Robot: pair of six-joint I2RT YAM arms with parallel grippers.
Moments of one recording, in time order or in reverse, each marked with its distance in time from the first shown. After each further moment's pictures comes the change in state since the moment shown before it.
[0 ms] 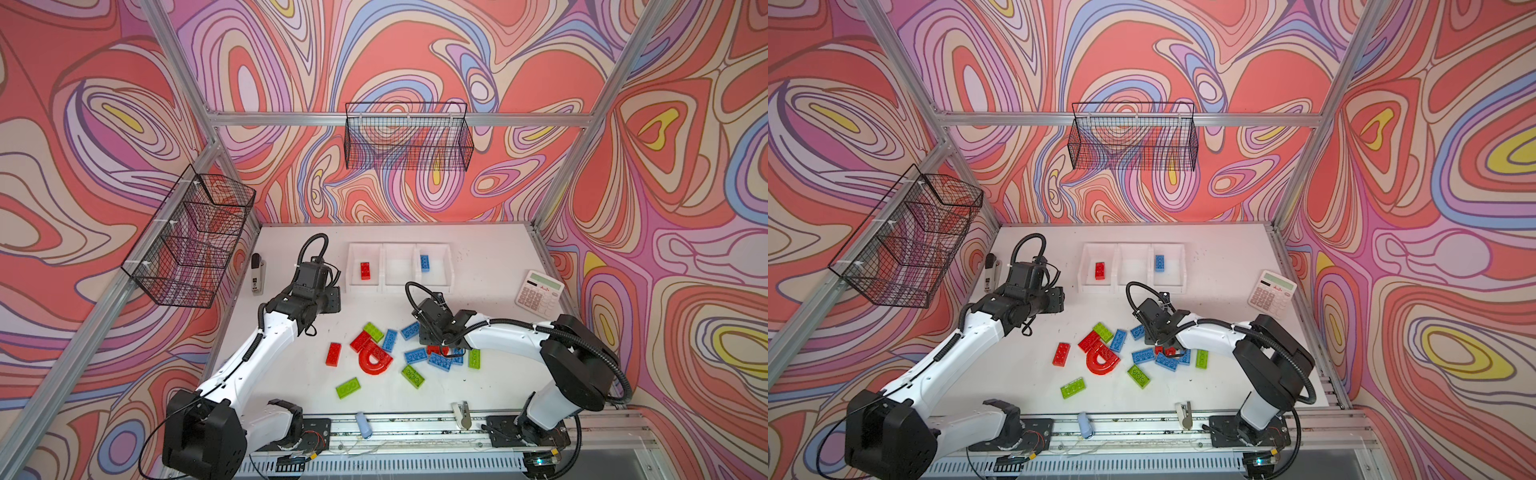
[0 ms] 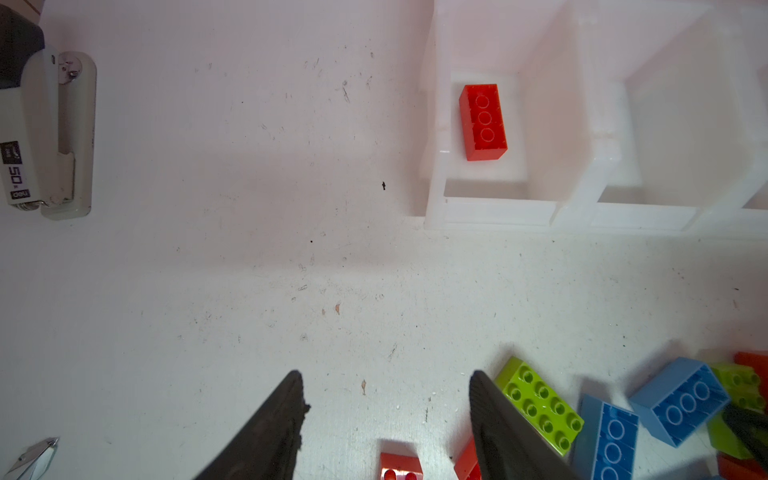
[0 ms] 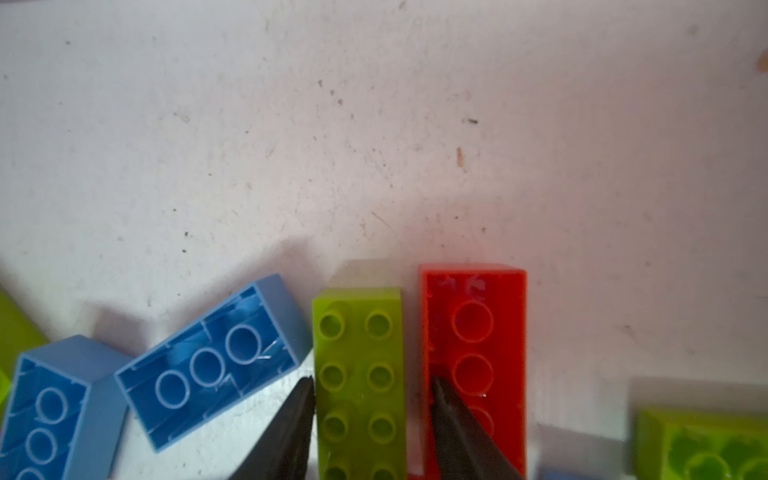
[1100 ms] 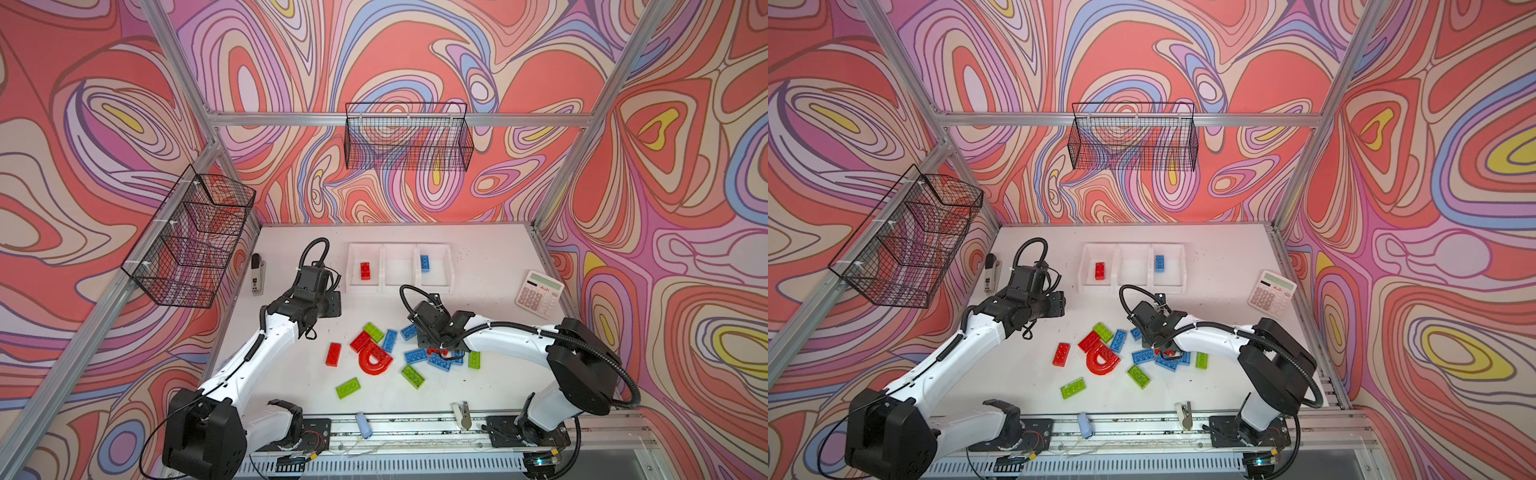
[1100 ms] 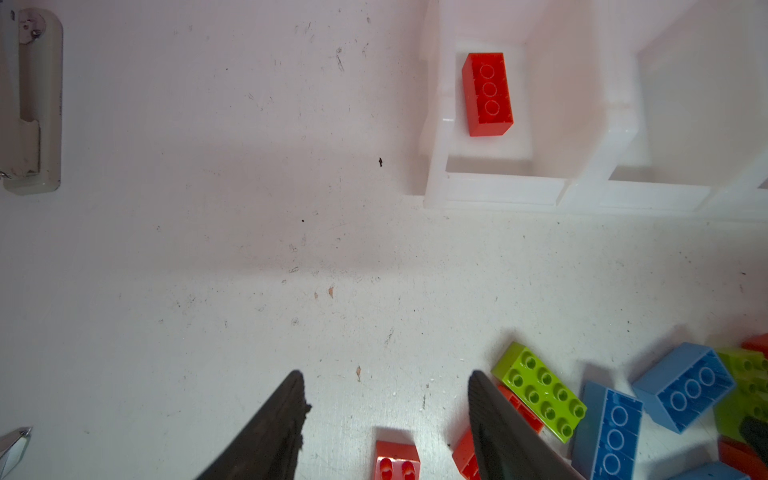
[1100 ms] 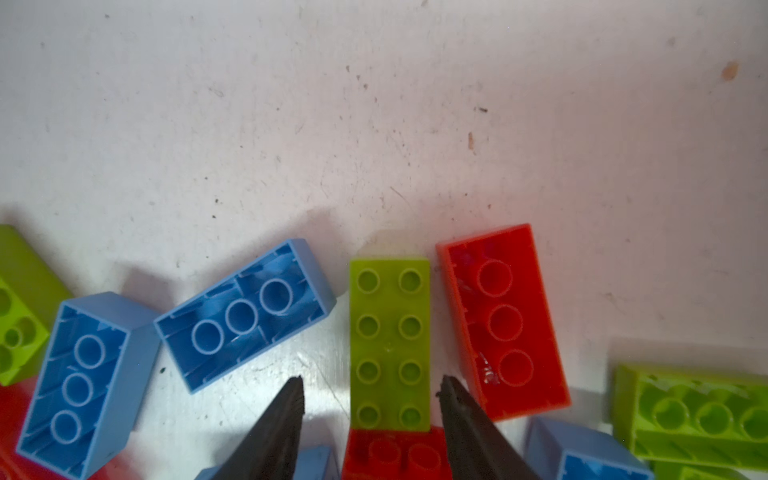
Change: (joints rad) left arm 0.000 0.000 -0.036 0.002 0.023 -0.019; right arm 0.054 -0.004 0.023 -0.053 0.006 0.011
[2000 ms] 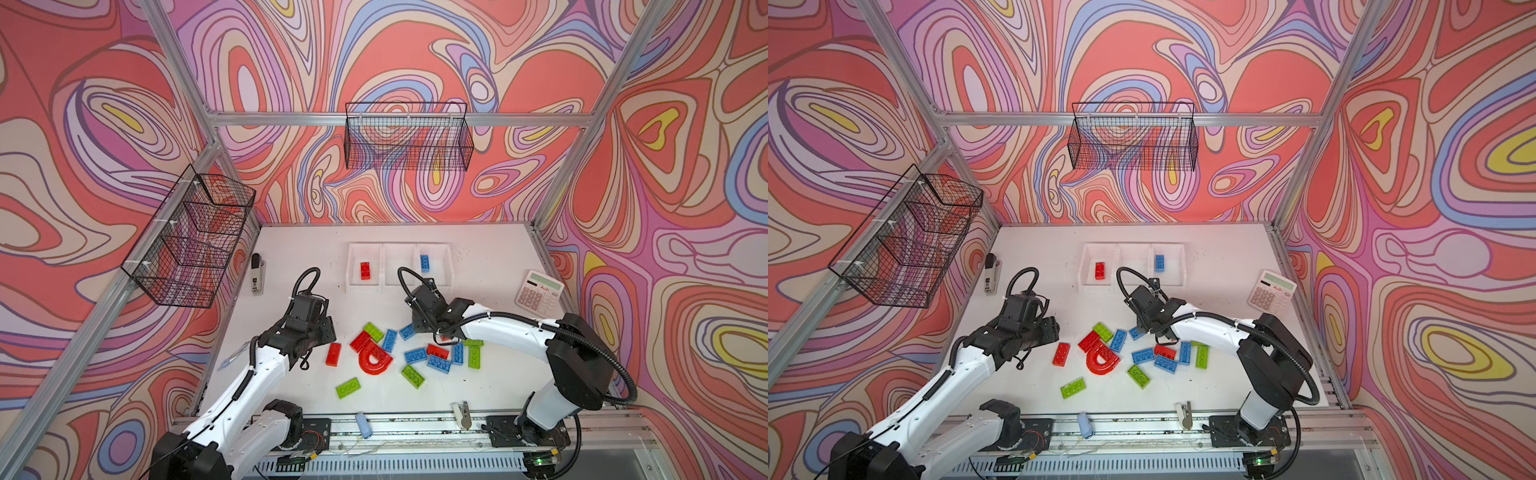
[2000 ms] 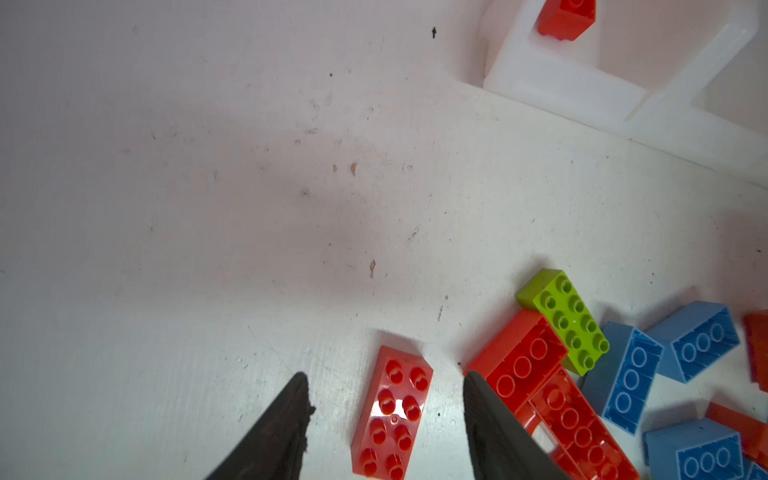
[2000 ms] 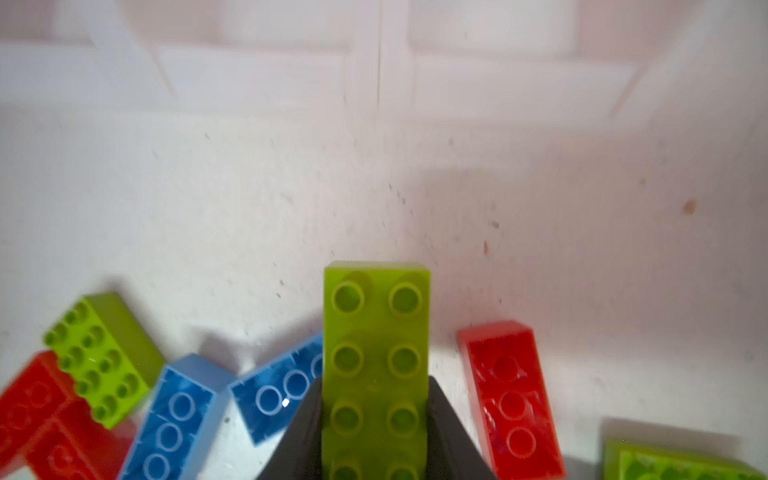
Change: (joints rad) left arm 0.000 -0.264 -0.285 -0.049 0.048 -0.241; right arm -0.068 0.025 0.181 0.004 0.016 -0.128
